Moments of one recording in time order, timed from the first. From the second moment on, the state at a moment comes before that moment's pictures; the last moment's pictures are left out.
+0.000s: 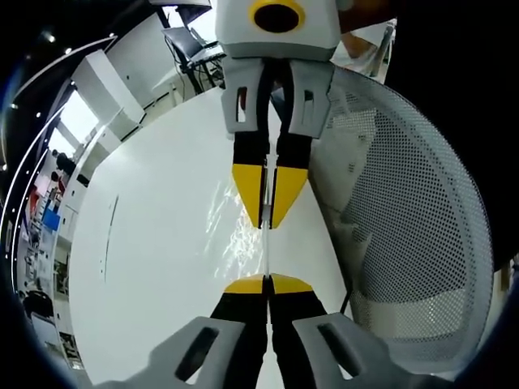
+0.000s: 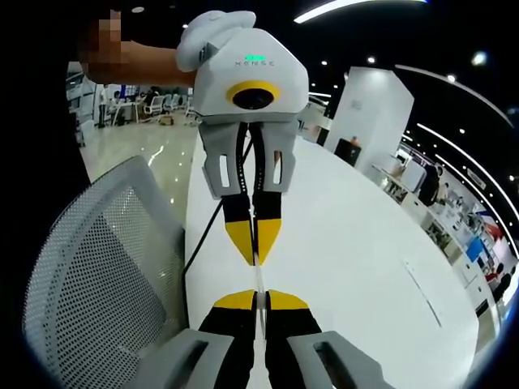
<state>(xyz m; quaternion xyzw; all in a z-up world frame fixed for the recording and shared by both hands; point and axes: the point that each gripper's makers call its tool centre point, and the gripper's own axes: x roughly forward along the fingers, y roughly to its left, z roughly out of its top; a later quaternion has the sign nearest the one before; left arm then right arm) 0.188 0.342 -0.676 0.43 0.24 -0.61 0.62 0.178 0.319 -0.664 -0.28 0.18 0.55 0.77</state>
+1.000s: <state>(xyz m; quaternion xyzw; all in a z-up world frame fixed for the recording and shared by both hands) 0.188 0.346 -0.673 0.43 0.24 -0.60 0.62 0.177 0.315 -0.662 -0.28 0.18 0.54 0.77</state>
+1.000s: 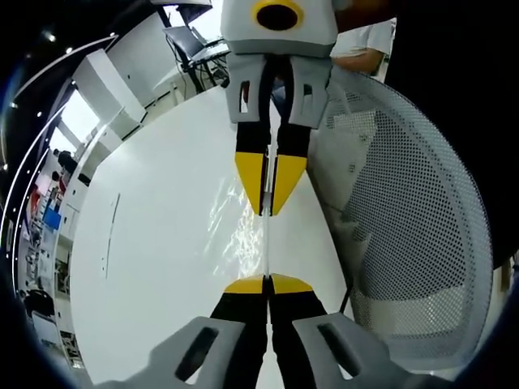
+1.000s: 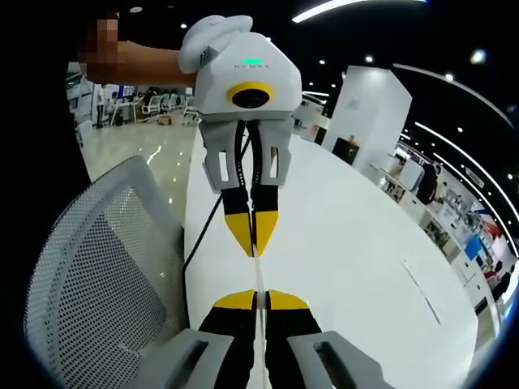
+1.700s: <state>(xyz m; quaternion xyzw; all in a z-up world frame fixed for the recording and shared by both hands) 0.189 0.350 -0.676 0.43 0.24 -0.60 0.63 0.176 0.314 -0.663 -0.28 0.18 0.54 0.77</state>
